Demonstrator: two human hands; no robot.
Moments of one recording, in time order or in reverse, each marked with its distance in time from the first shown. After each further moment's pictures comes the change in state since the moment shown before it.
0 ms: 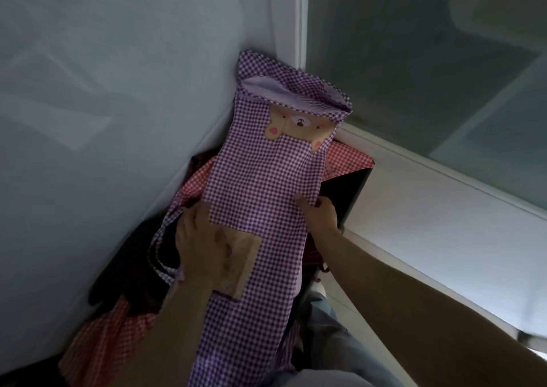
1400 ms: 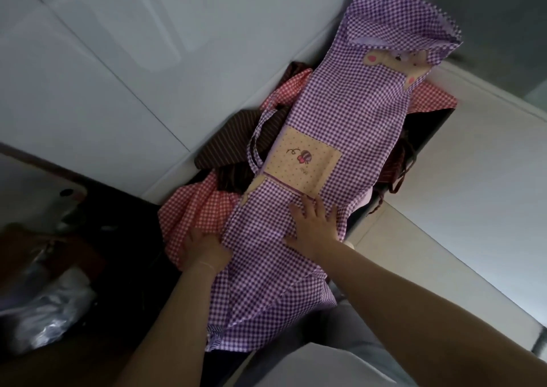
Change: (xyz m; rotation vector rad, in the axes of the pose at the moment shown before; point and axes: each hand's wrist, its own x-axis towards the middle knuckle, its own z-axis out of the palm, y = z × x) left_hand -0.210 -0.169 -0.081 0.208 -0.733 -0.597; right_hand -0.178 0.165 0.125 -1.475 -0.347 -0.525
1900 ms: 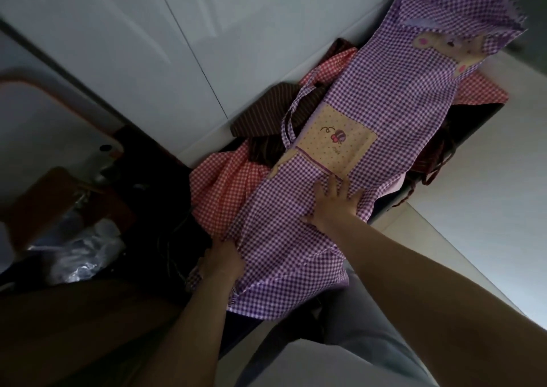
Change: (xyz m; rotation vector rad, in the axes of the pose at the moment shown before) left_hand -0.043 -0.047 0.058 -0.197 -0.010 -0.079; right_hand 0.008 -0.027 -0.002 -0.151 -0.138 0.125
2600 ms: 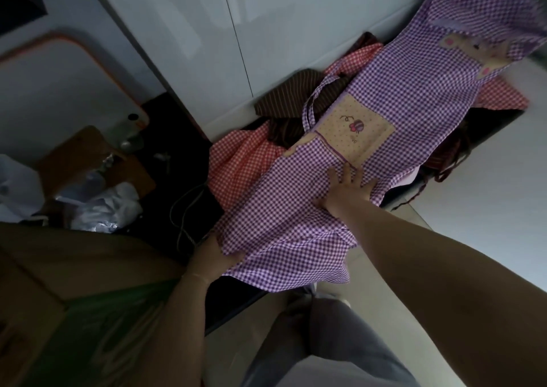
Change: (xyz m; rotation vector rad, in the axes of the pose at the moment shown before) left_hand -0.037 -0.071 0.013 -0.561 -0.050 0.185; right_hand -0.007 -0.001 0.004 -0.084 0.020 0.030
